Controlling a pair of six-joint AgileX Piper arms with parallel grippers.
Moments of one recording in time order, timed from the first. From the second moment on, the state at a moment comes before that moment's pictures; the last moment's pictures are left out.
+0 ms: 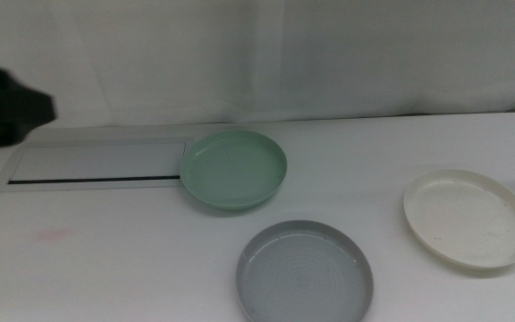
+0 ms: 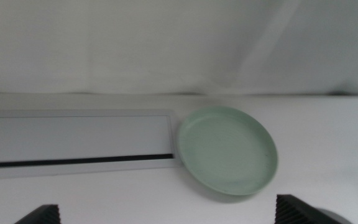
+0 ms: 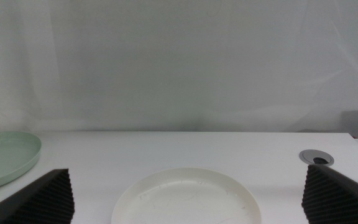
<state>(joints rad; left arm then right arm) -0.01 0.96 -1.04 -0.26 0.81 0.10 0.16 0.07 0.00 0.09 0.07 -0.10</state>
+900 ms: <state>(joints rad) -0.25 2.09 -1.72 0.00 0.98 -0.36 0.16 0.07 0.00 0.09 0.07 -0.10</state>
